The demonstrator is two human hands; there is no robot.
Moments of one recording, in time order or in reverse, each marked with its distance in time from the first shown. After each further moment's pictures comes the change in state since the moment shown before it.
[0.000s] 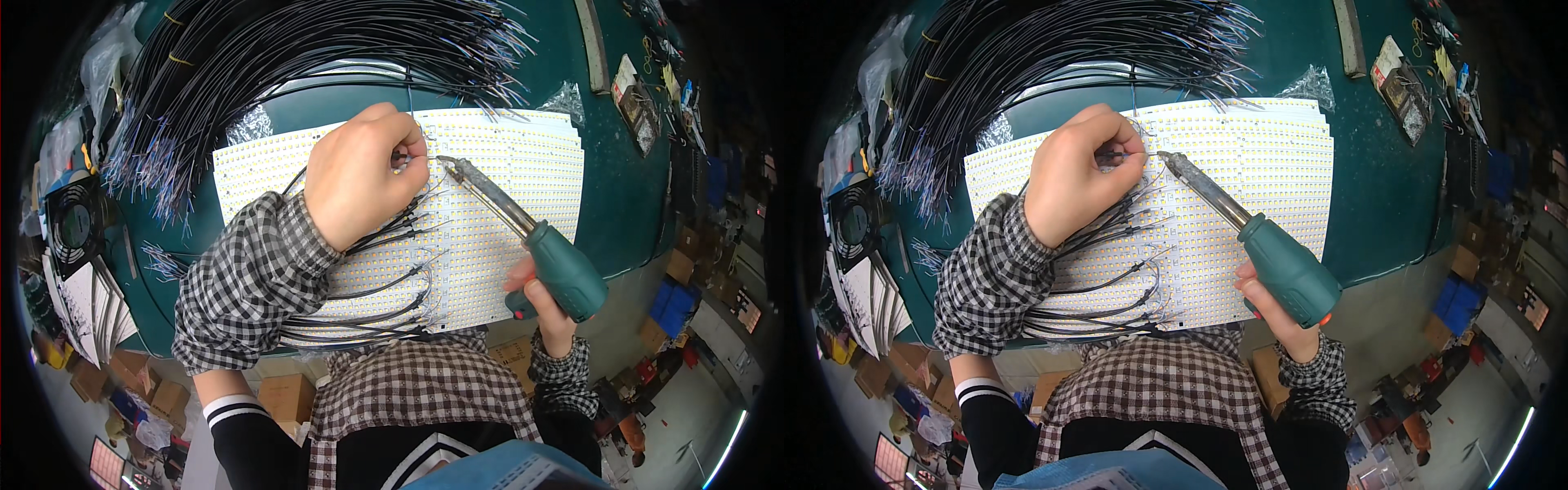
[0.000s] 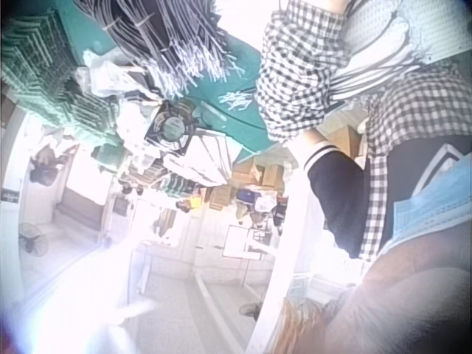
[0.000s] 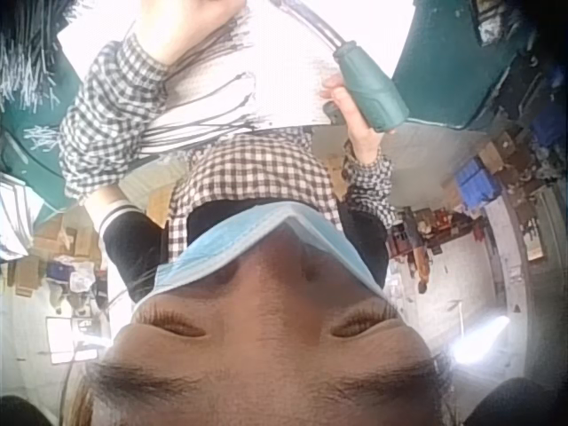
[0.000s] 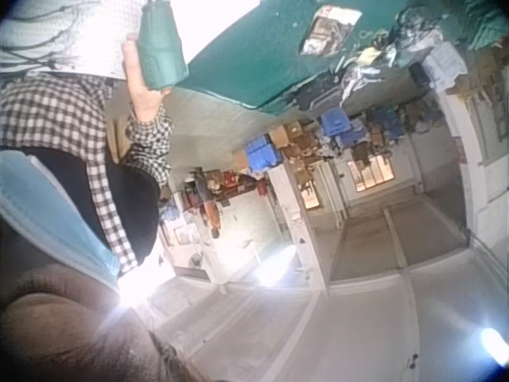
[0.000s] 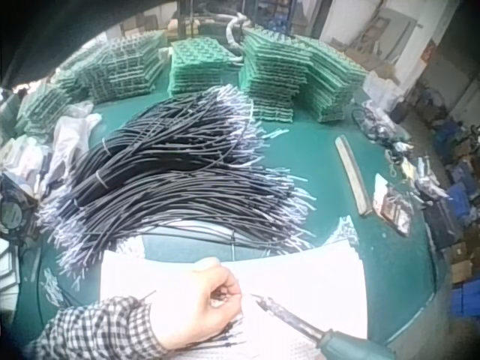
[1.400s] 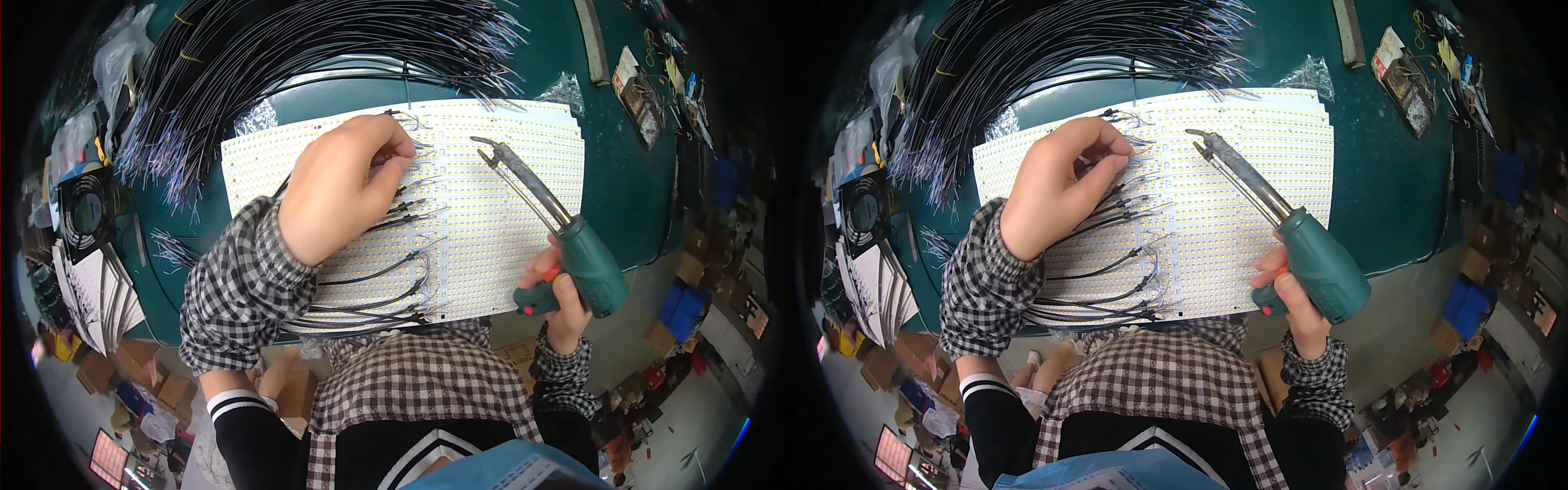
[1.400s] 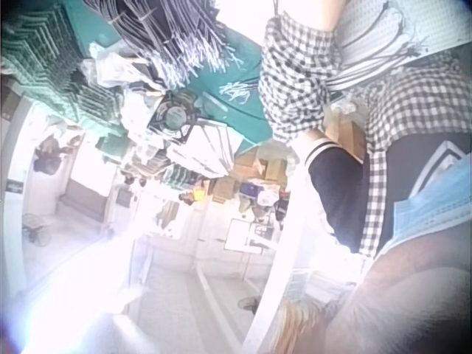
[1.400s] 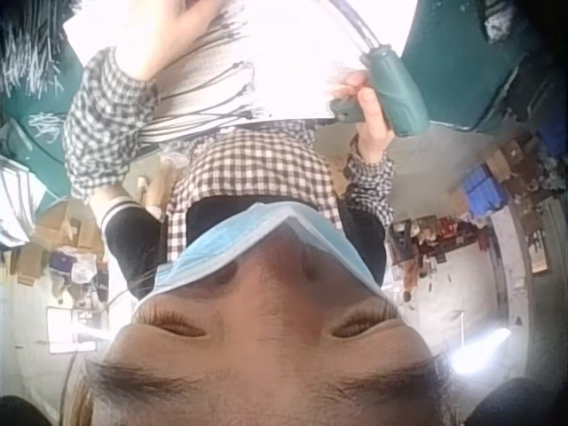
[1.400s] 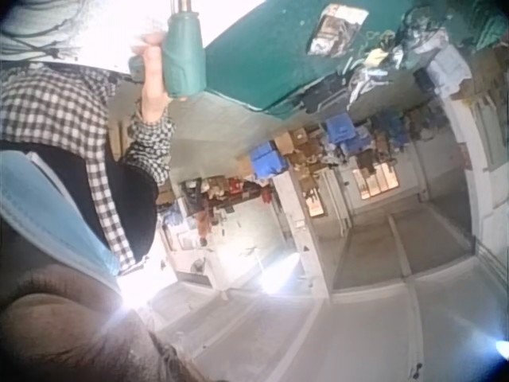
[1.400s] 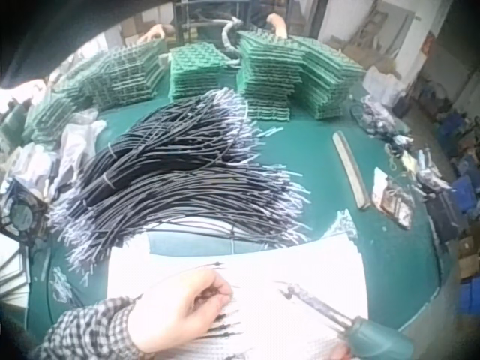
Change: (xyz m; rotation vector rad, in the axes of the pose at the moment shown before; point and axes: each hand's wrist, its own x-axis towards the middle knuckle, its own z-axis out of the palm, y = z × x) left_hand -0.017 0.010 -0.017 0.024 -0.125 -0.011; right_hand -0.008 0.013 -0.012 0.077 0.135 -0.087
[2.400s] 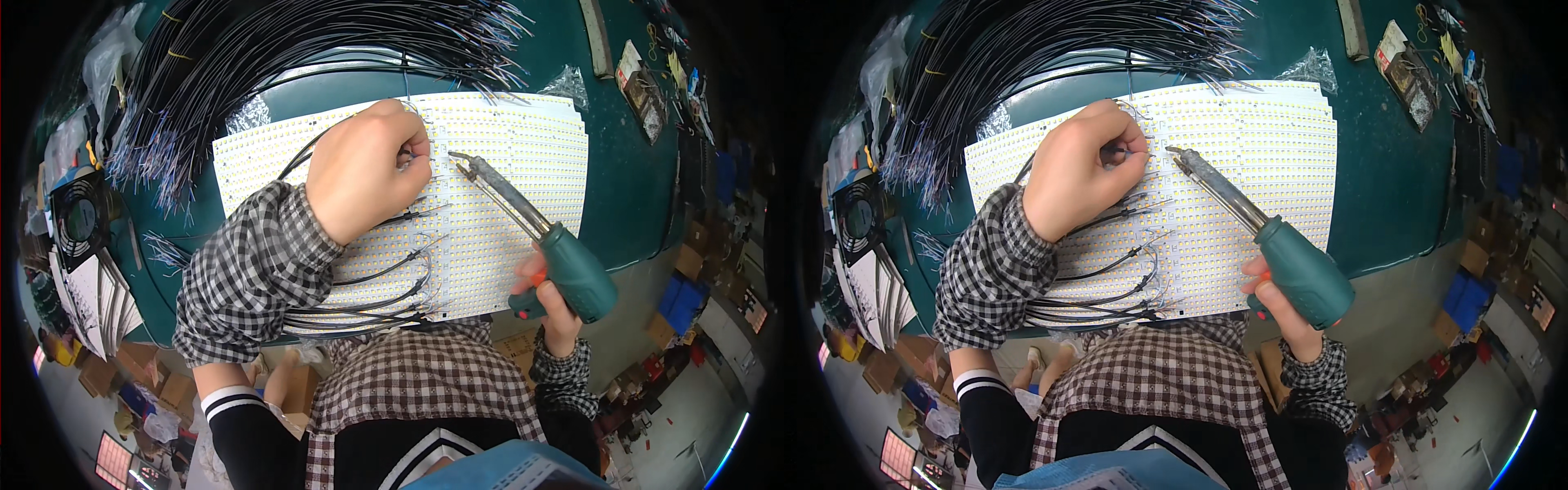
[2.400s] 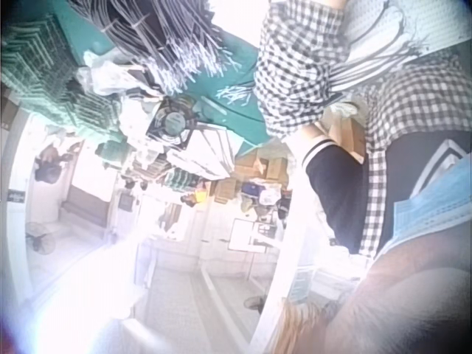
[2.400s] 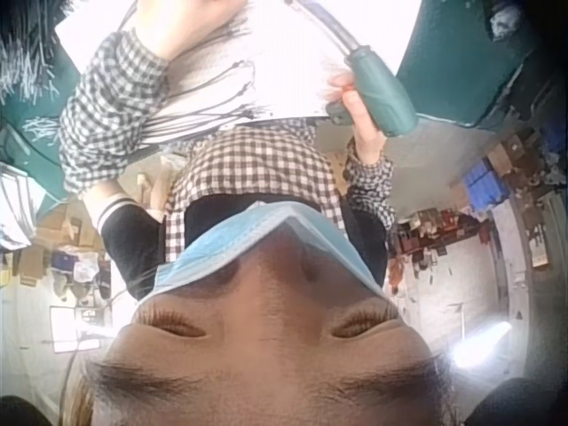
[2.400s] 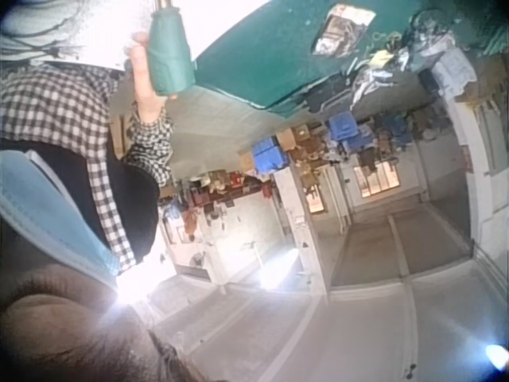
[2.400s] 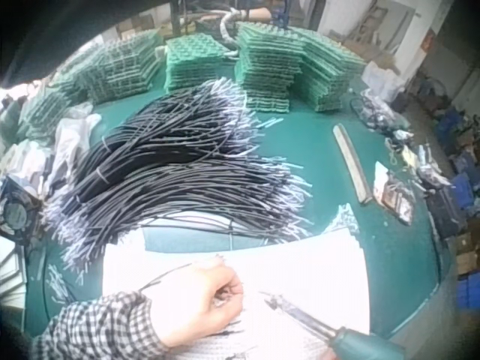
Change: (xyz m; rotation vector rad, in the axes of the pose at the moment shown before) left_hand 0.016 -0.004 0.021 0.021 -0.001 0.006; right_hand -0.008 0.000 -0.004 -0.066 -0.149 0.126
